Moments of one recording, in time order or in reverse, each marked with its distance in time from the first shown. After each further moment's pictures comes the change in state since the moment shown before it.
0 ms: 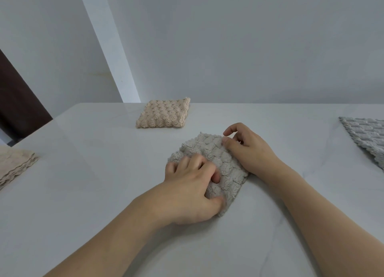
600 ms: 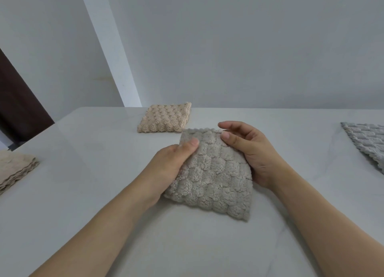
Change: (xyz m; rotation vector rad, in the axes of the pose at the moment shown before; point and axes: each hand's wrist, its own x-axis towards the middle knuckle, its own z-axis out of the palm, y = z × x) left_hand 0.019 -0.036 -0.014 -1.174 0.220 -0.235; right_hand -0.003 -0.025 0.000 1.049 -0.131 0.098
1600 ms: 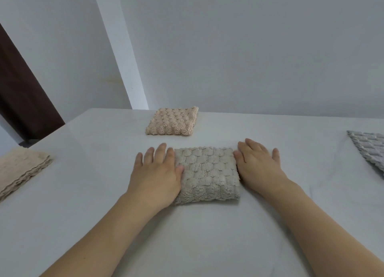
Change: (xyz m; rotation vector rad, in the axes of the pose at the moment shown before) left_hand -0.002 -0.027 -0.027 1.438 0.251 0.027; right_hand 0.004 0.023 -0.015 -1.699 0.214 0.065
